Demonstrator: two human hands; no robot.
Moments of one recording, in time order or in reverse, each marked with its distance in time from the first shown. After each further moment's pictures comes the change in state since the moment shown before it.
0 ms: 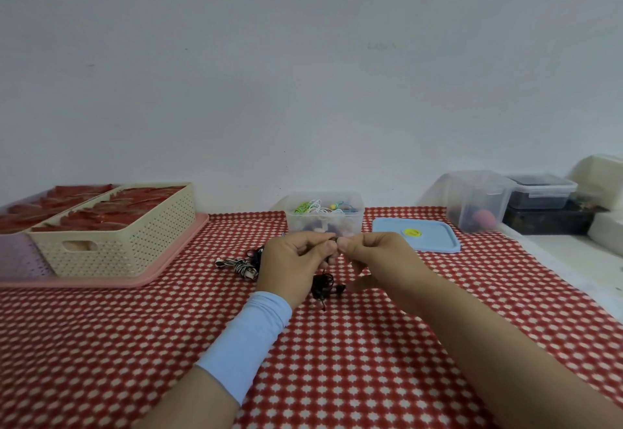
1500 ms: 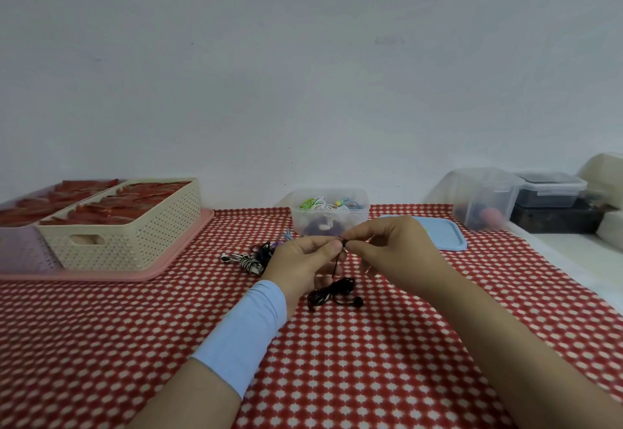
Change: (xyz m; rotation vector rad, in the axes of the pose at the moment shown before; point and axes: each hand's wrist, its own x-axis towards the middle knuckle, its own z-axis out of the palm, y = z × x) left_hand 0.004 -0.006 -0.003 -0.317 -0.157 -0.447; right_hand 0.004 -0.003 -0.012 -0.533 0.070 -0.350
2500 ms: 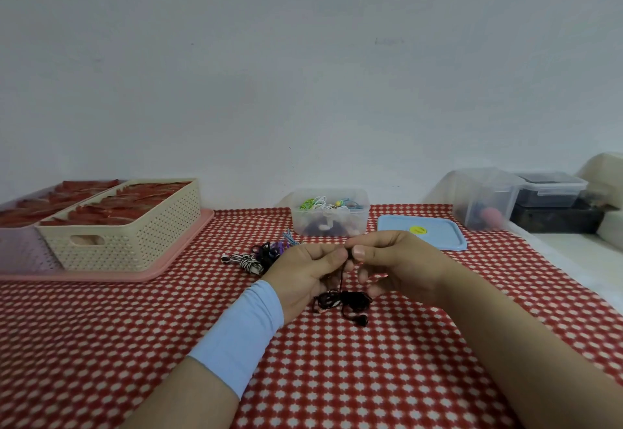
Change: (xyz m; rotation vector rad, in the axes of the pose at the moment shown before) left_hand 0.001 -0.005 -0.001 -0.113 -0.241 -0.050; right_hand -0.003 0.008 -0.005 0.638 -0.314 0.380
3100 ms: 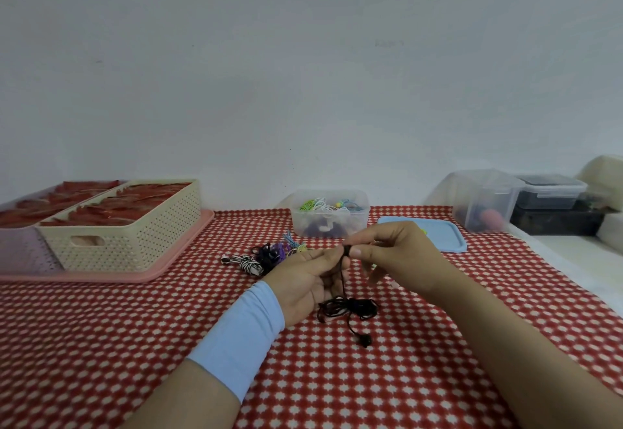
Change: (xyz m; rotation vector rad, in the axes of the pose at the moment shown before) left_hand -0.001 0.001 0.002 -0.156 0.019 -0.126; right_hand -0.002 -0.002 0.001 -0.331 0.125 -0.331
